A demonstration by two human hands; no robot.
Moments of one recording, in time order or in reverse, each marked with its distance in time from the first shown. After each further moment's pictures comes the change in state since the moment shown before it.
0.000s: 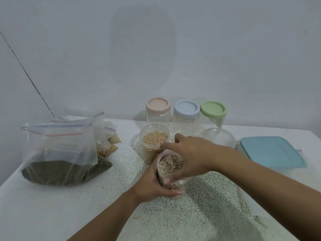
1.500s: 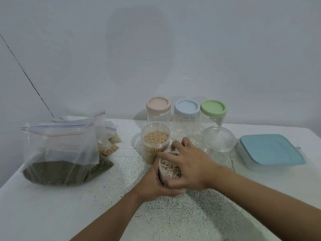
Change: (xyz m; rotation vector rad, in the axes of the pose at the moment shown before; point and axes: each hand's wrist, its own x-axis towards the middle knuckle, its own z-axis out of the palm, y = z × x) left_hand -0.002 -0.001 0.002 -0.031 -0.031 0.006; right_hand -0.001 -0.002 0.057 -0.054 0.266 -0.081
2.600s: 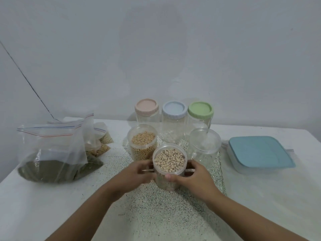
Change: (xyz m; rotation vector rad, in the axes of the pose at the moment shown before) left_hand -0.009 0.054 -0.006 0.199 -0.003 -0.288; right_hand -0.055 0.026 0.054 1.201 0.248 0.673
